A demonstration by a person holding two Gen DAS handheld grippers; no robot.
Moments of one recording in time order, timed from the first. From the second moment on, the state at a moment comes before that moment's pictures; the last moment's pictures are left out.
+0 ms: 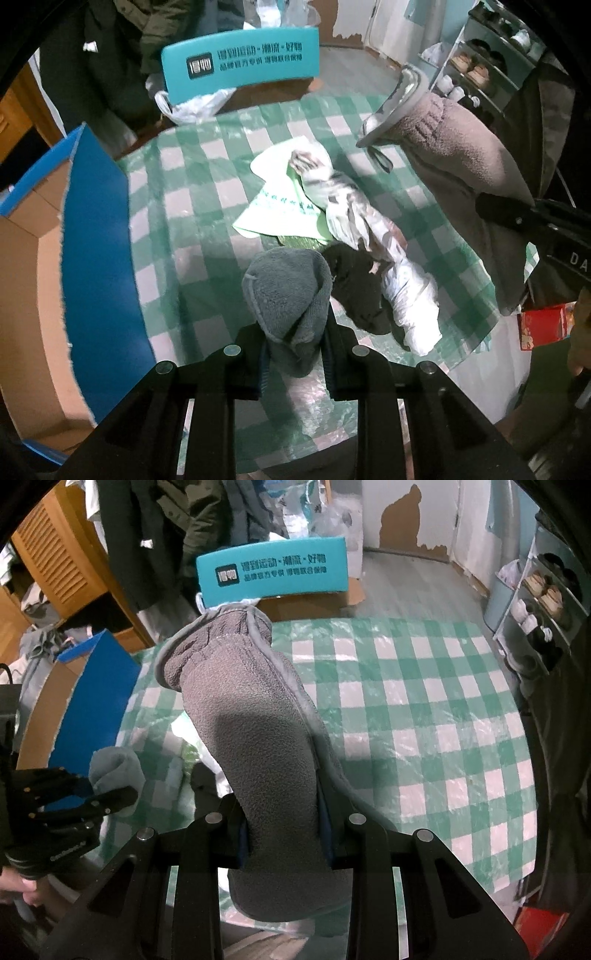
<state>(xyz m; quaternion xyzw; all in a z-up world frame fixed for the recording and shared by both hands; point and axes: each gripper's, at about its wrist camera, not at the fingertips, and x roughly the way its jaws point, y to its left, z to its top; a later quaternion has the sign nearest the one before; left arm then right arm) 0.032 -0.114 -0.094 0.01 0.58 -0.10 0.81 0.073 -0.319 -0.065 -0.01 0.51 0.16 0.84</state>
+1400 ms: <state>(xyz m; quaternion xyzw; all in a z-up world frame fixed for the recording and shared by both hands) 0.007 0.010 -0.025 -0.06 0.51 -0.04 0.86 0.072 -0.181 -0.001 -0.04 0.47 0.27 0.84</state>
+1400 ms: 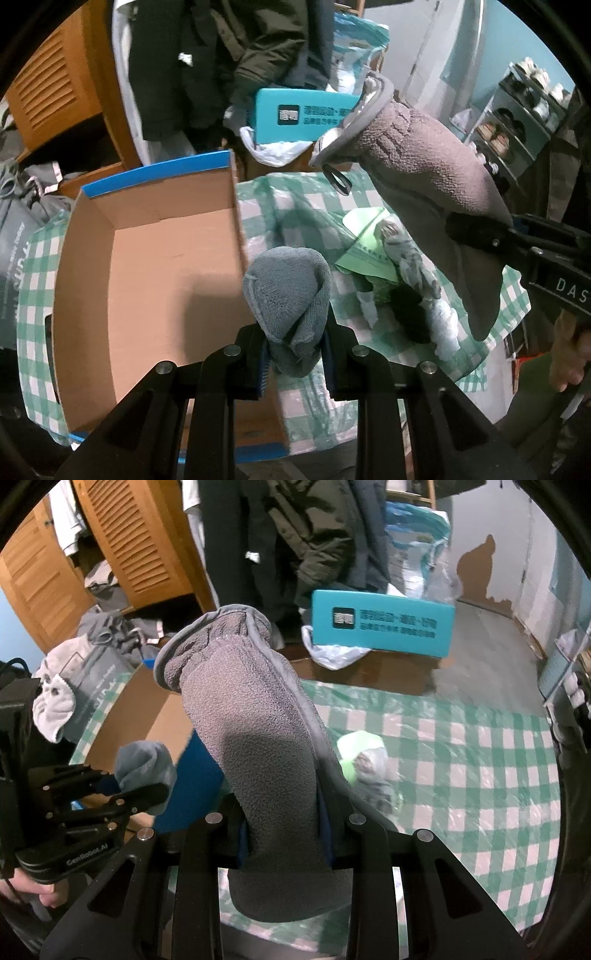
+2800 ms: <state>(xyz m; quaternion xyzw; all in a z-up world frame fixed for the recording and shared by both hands) -0.027 0.149 -0.048 -0.14 0.51 0.09 0.84 0.069 0.027 -0.028 -0.11 0.51 0.38 0.77</state>
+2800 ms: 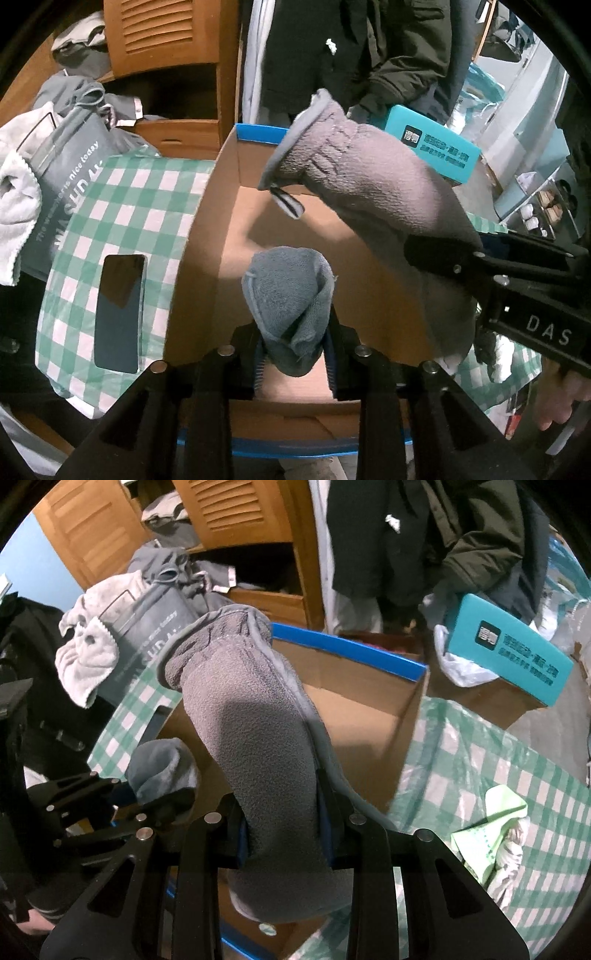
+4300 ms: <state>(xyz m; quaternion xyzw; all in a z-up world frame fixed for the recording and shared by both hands) -0.010 0.065 -0.036 -0.07 0.52 0.03 0.85 0.068 -0.095 -0.019 -0.08 0.50 0.31 0.80</state>
